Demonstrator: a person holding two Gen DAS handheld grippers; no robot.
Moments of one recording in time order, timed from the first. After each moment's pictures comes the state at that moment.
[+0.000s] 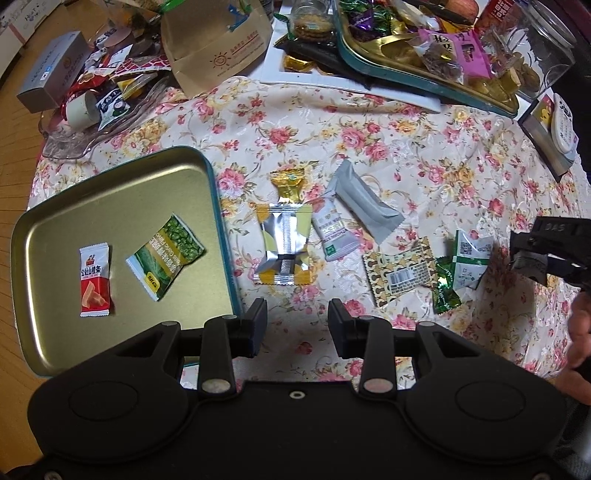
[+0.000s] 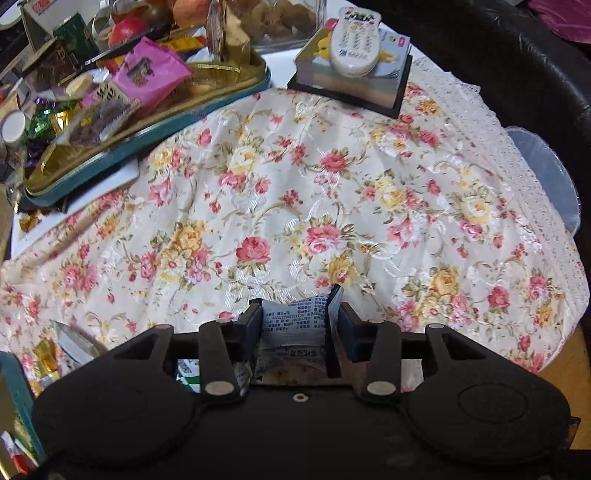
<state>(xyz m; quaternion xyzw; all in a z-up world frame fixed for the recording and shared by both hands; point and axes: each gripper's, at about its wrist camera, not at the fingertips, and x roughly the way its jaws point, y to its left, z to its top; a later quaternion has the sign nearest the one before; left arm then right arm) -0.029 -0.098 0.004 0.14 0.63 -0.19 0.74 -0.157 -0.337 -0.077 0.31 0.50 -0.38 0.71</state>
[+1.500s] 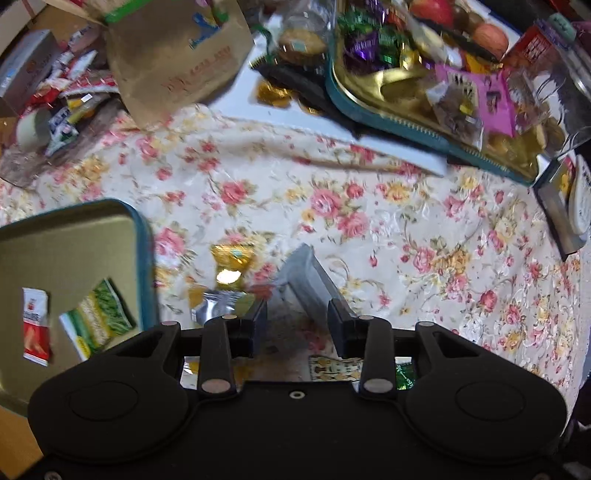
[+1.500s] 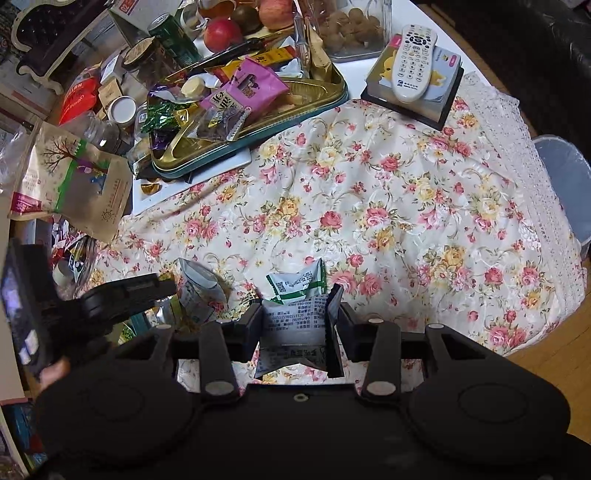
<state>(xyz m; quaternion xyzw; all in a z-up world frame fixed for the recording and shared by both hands) 0.025 -0.163 -0.039 0.08 0.65 -0.16 0.74 -0.177 -0.327 0.042 0.36 0.54 -0.24 0.72</state>
